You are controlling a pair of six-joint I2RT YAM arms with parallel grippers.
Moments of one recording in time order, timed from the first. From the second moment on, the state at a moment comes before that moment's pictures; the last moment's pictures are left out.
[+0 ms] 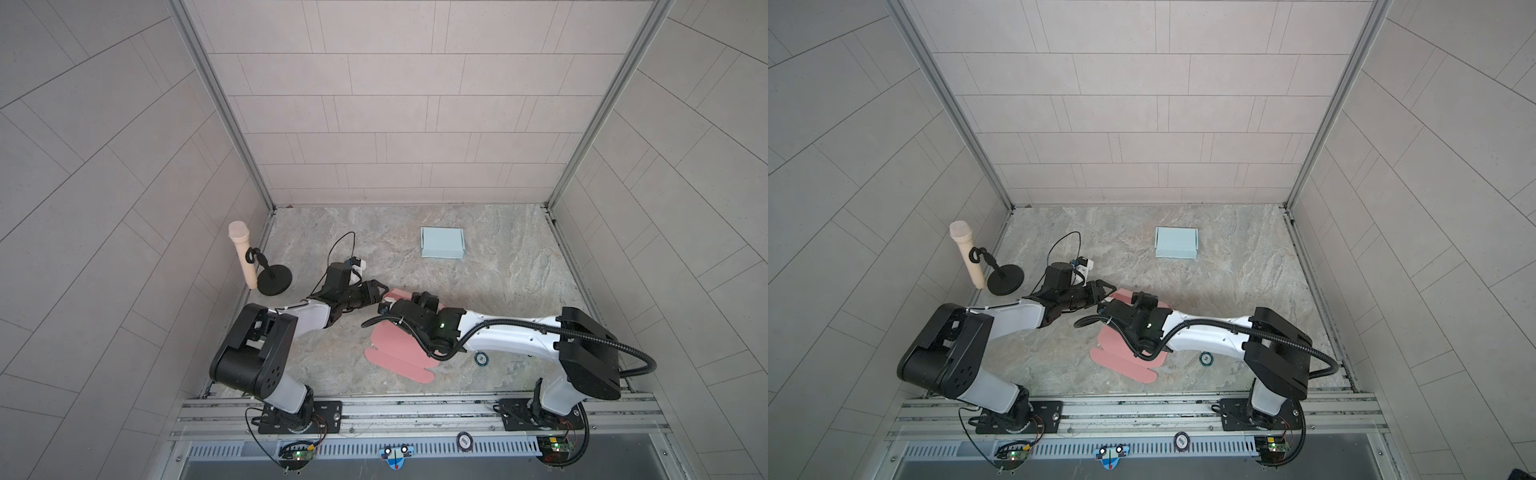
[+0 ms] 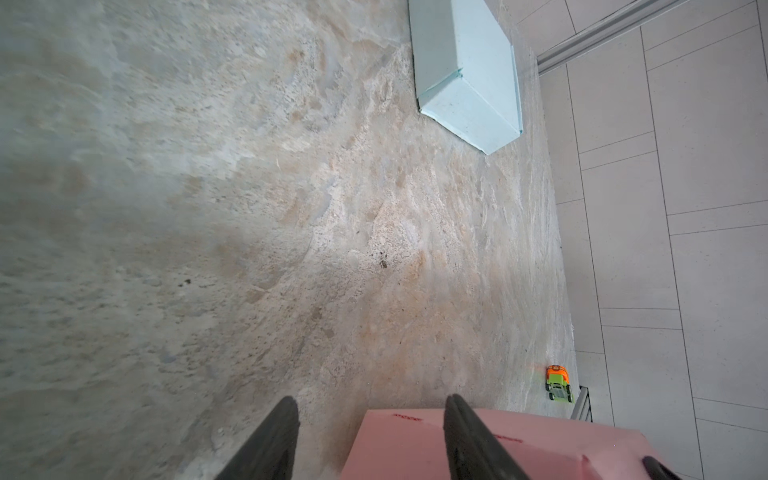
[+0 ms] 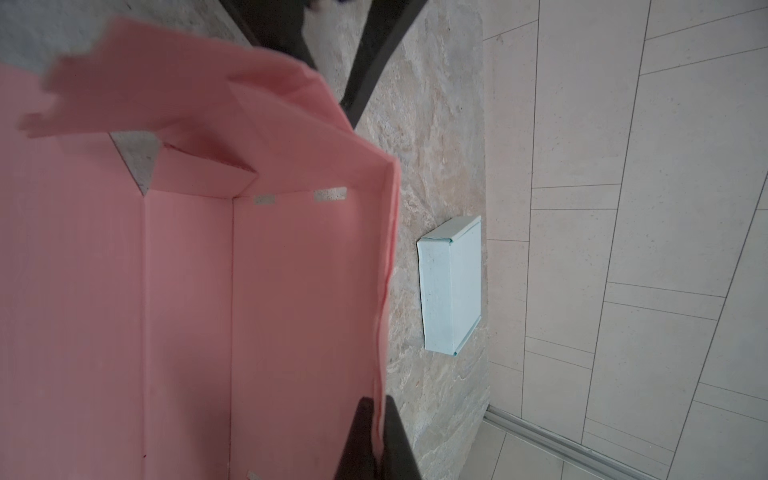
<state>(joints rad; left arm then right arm) -0.31 1.54 0.56 0.28 0.53 -0.61 1.11 1.64 1.05 -0.37 0.79 -0.53</state>
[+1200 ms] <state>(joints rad) -0.44 1.30 0.14 0.65 0.44 -0.61 1.21 1.64 0.91 -0.10 0.94 -0.75</state>
